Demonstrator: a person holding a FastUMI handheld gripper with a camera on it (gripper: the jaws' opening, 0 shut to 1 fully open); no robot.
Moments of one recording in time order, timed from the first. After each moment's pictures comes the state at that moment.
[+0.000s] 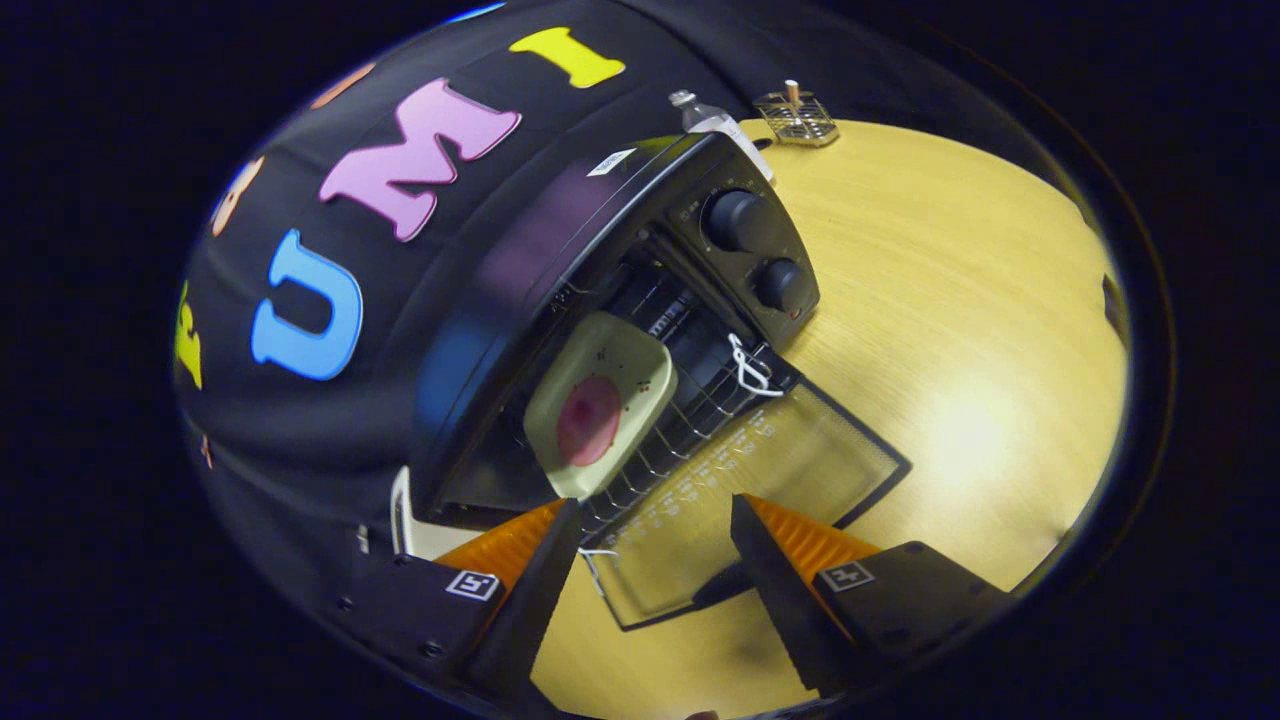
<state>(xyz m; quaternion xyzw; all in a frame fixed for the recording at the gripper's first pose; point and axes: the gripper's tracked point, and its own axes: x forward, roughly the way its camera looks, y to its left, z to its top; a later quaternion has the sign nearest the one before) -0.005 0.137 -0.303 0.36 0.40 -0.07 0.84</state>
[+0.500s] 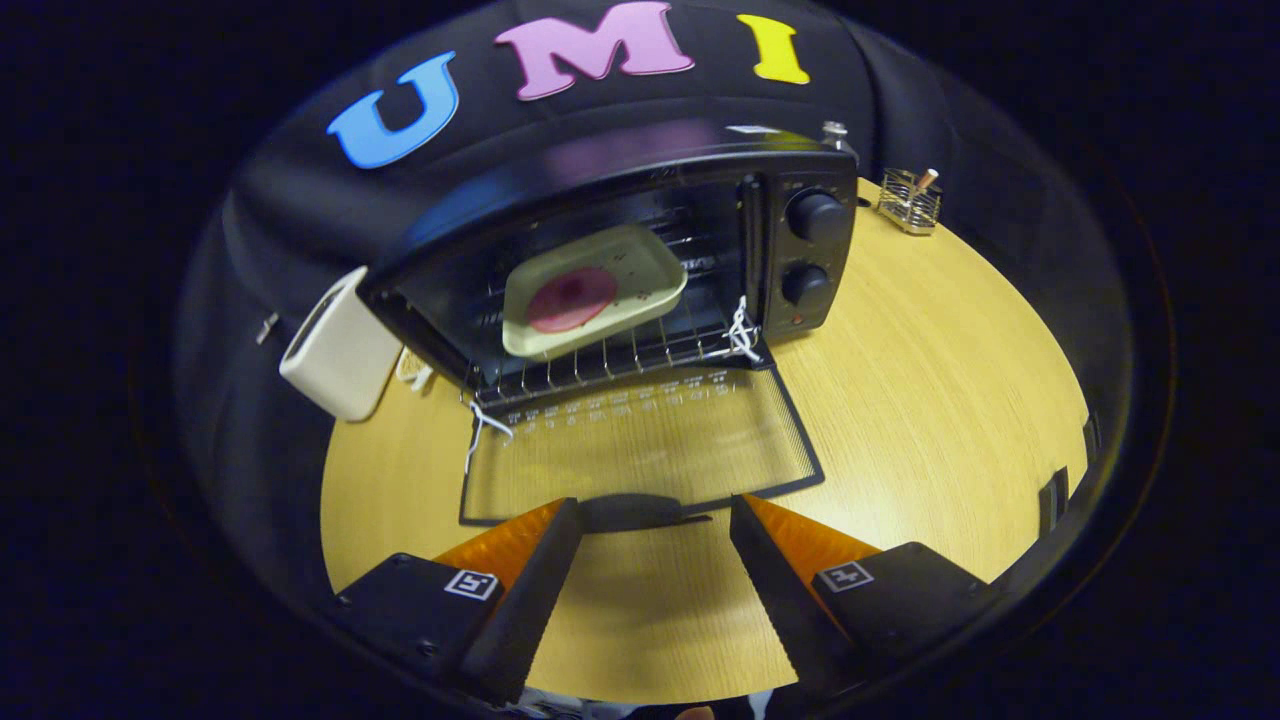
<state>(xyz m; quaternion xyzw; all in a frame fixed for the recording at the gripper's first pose) -0.077 0.140 -0.336 0.10 0.47 0.02 0.88</state>
